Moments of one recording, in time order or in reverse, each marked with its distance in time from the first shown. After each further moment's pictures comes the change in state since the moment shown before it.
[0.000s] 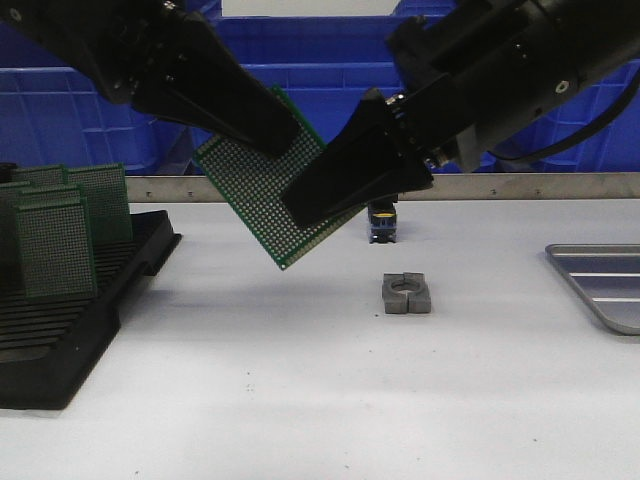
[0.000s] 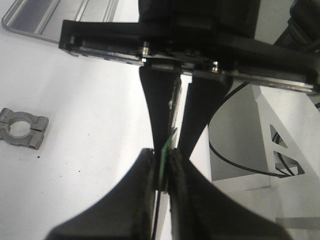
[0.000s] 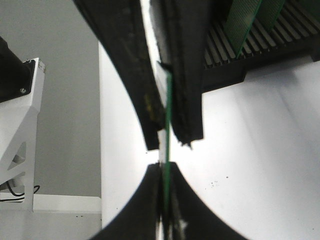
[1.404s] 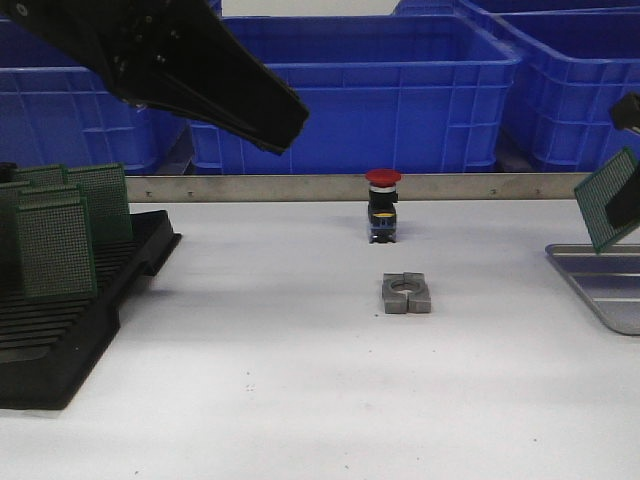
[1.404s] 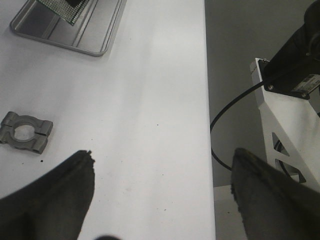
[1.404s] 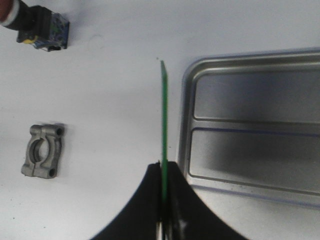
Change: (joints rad) left arm 0.000 0.000 -0.005 -0.015 -0.007 -0.011; right arm -0.592 0.078 0.000 -0.270 -0.292 0.783
